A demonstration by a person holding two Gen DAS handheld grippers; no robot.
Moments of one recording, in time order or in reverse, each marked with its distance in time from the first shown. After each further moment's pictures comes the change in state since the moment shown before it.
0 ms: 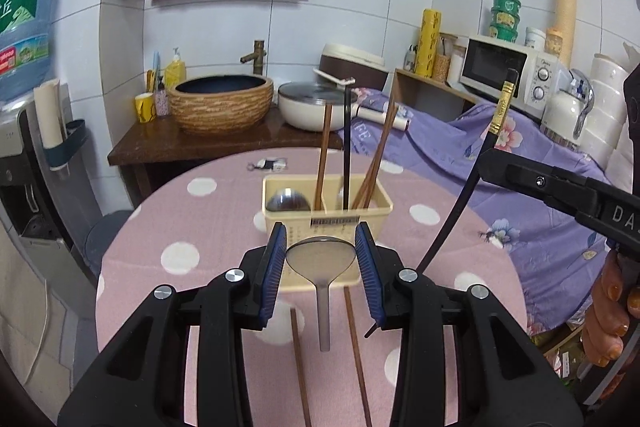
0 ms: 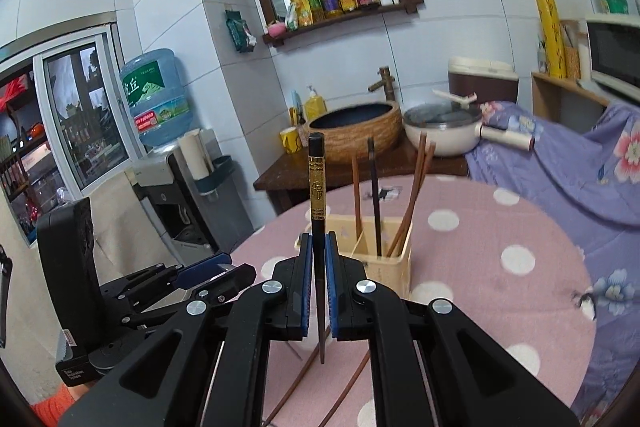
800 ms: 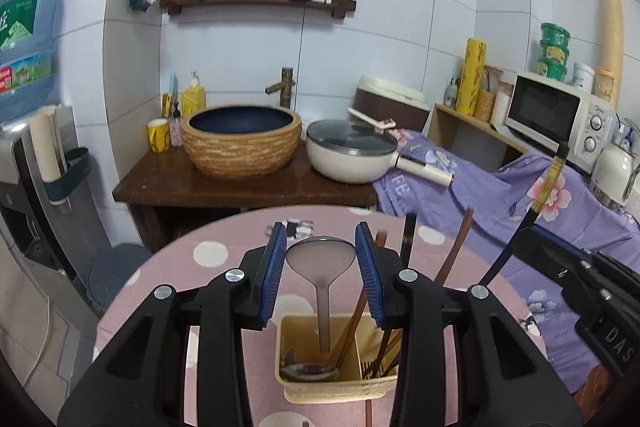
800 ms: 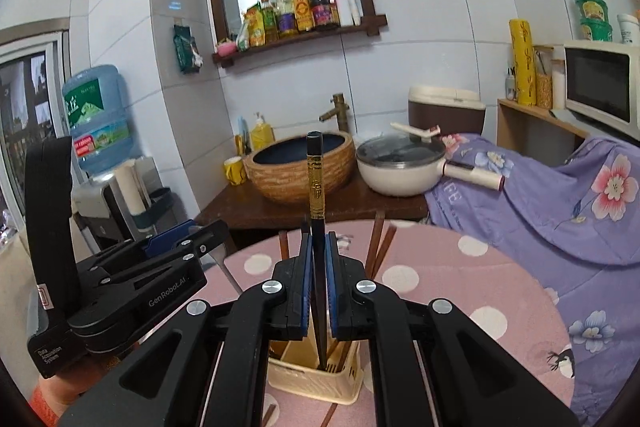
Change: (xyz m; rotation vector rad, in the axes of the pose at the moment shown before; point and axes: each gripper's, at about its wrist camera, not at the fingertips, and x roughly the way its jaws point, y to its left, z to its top) left arm 0.110 0.025 0.093 -0.065 -0.052 0.108; right arm 0.084 -0.038 0.040 -0.001 -0.057 -0.182
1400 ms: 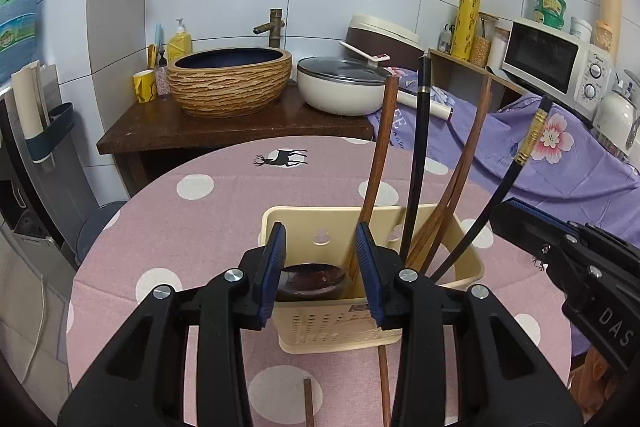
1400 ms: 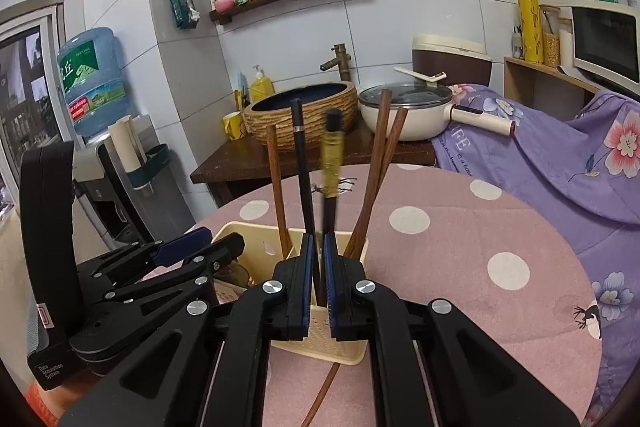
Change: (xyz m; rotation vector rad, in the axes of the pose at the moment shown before) left arm 0.032 0.001 -0.078 0.035 0.138 -0.034; right arm 0.027 0.001 -0.057 0.015 0.098 0.013
